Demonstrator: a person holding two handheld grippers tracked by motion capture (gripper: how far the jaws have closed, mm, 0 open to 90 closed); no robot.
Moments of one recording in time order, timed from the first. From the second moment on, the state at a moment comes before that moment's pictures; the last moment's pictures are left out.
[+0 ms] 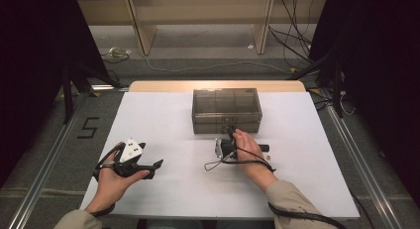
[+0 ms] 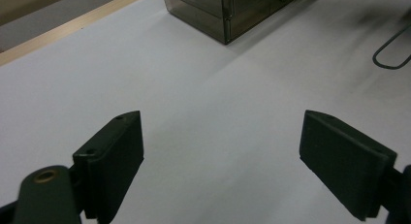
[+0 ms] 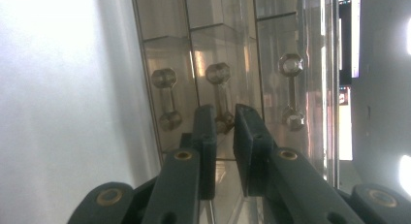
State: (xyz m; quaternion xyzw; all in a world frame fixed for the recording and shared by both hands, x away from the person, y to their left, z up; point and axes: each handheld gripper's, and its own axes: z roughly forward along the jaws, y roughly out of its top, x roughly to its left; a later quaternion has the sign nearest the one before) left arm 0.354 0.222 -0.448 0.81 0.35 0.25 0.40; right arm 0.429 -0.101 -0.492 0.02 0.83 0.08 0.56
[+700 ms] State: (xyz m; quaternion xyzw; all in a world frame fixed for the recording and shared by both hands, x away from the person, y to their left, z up) left arm 0.353 0.222 -0.447 0.81 0.35 0.25 0.40; right arm 0.438 -0.134 -0.464 0.06 0.85 0.09 0.52
